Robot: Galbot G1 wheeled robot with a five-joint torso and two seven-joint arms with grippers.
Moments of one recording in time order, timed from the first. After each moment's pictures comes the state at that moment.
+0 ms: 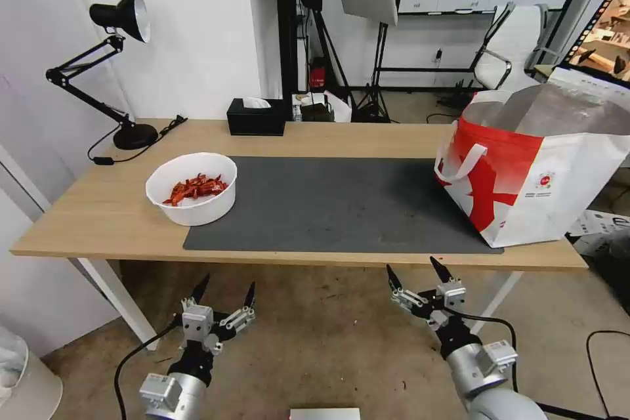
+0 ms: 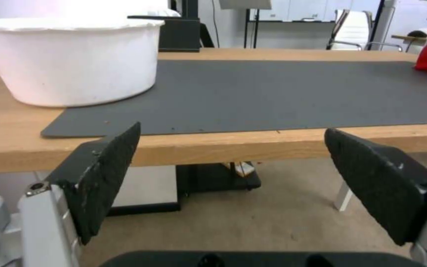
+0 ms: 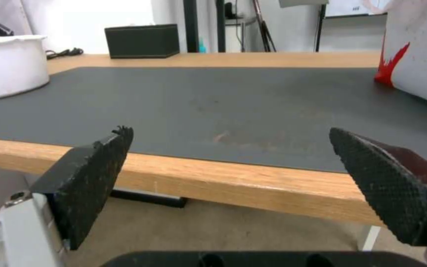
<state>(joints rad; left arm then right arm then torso) 1.78 -1.34 -0.51 -2.14 -0.18 -0.13 0.05 -1.64 1.03 0.35 2.10 0.40 0.14 0.16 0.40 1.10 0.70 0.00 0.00</state>
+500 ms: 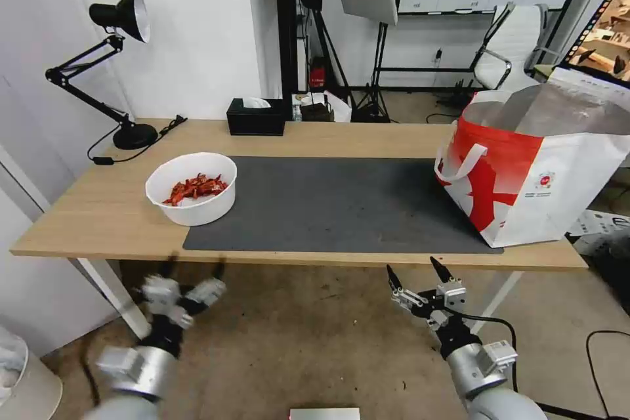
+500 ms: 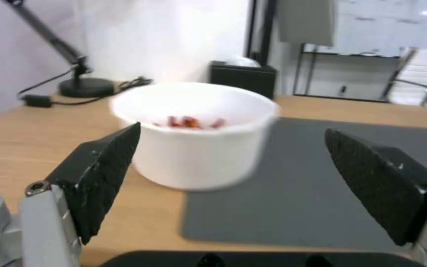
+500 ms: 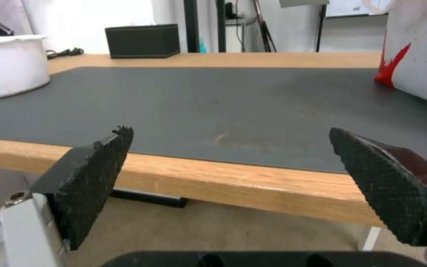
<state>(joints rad) 1.65 -1.15 -0.71 -2.23 -0.51 0.05 -0.12 -1.64 1.03 0.35 2.10 0.40 0.14 0.16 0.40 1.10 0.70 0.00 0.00</state>
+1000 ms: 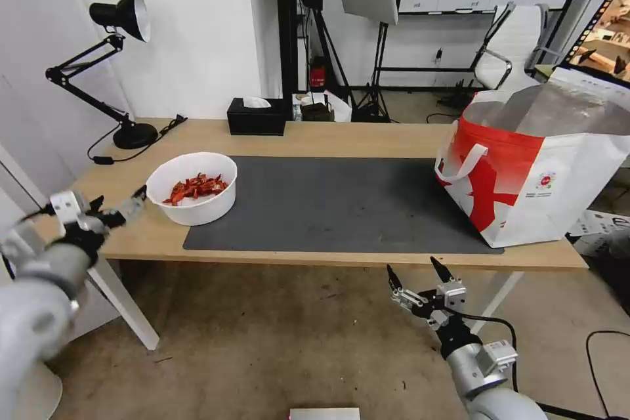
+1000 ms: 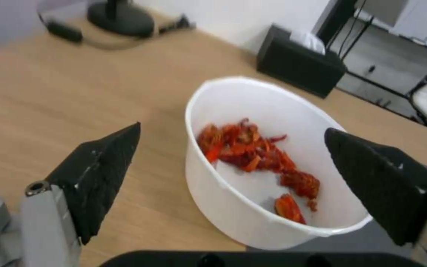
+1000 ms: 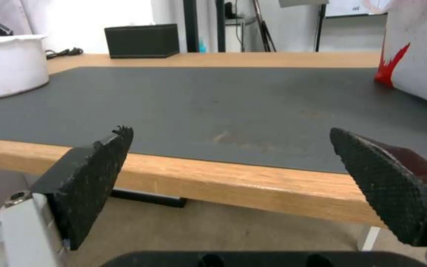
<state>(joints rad) 1.28 -0.69 -0.80 -2.02 -1.38 0.43 -0.42 -1.64 1.03 0.35 2.10 0.40 0.14 0.16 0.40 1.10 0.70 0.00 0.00</state>
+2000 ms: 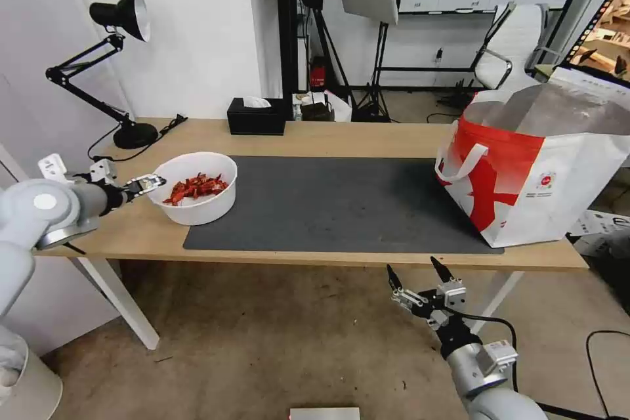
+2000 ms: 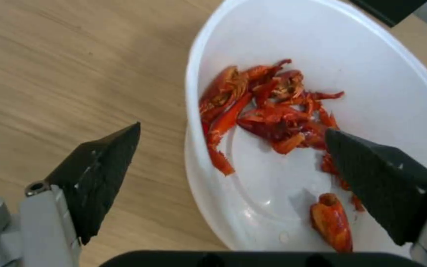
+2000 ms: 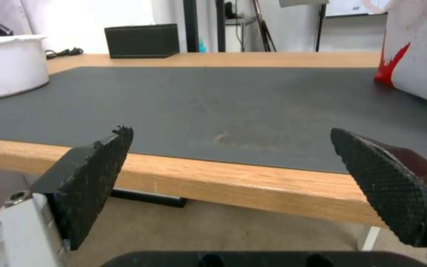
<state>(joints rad) 0.68 -0.63 -0.29 -1.62 -1.68 0.66 -0.61 -1.64 1.03 0.35 2.10 0.40 0.14 0.16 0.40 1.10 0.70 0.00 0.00</state>
